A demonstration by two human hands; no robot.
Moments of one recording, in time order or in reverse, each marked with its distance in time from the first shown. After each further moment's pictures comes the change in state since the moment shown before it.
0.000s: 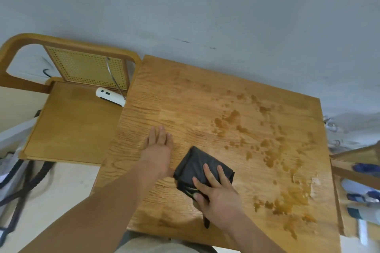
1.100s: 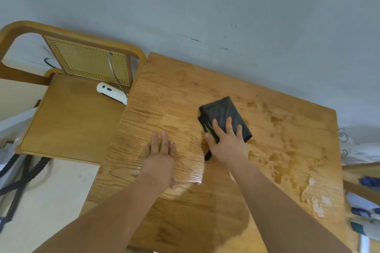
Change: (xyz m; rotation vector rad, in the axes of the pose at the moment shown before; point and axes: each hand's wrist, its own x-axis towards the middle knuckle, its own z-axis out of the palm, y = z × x) left_hand 0.001 0.007 -0.007 0.099 -0.093 -0.022; right_hand 0.132 0.018 -0.110 0.137 0.126 0.252
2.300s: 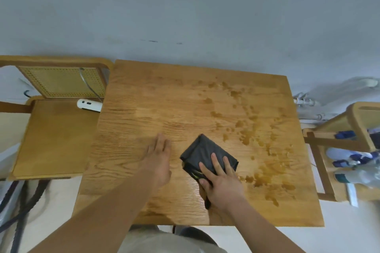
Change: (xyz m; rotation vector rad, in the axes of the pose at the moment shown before) left_hand -0.049 0.061 0.025 -0.164 0.156 0.093; right_hand -0.163 0.097 0.113 -0.064 -0.053 -0.074
